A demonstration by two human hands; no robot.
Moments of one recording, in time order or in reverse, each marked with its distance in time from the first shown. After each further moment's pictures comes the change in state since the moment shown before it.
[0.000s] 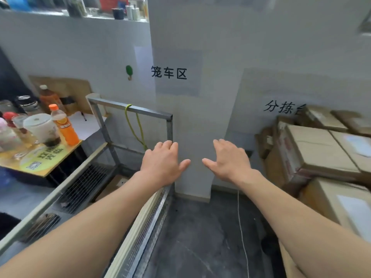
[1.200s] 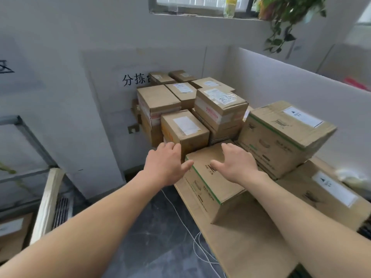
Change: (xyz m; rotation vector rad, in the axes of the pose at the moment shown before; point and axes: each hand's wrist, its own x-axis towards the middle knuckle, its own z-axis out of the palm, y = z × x) left_hand -0.199 0.300 0.014 -0.114 -0.097 0.746; right_hand -0.422 0.173 -0.065 -0.028 0.038 0.786
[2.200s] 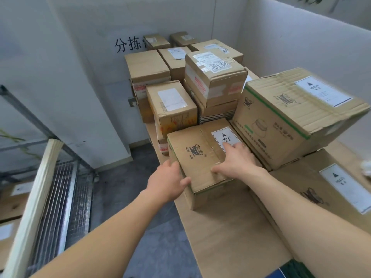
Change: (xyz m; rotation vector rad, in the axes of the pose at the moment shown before) left_hand 0.002 0.094 0.129 -0.216 -0.272 -0.305; right_hand 0.048 0.121 0.083 0.043 -0.349 0.084
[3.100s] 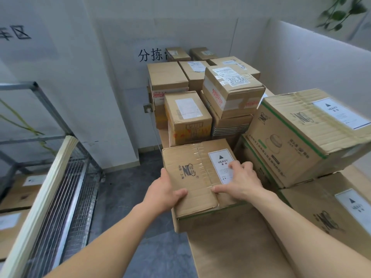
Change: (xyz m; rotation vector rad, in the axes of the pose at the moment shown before) left_hand -0.020 -0.037 0.006 -0.392 0.036 -0.217; right_hand -0.015 -0.005 0.021 0.120 -0.037 -0.040
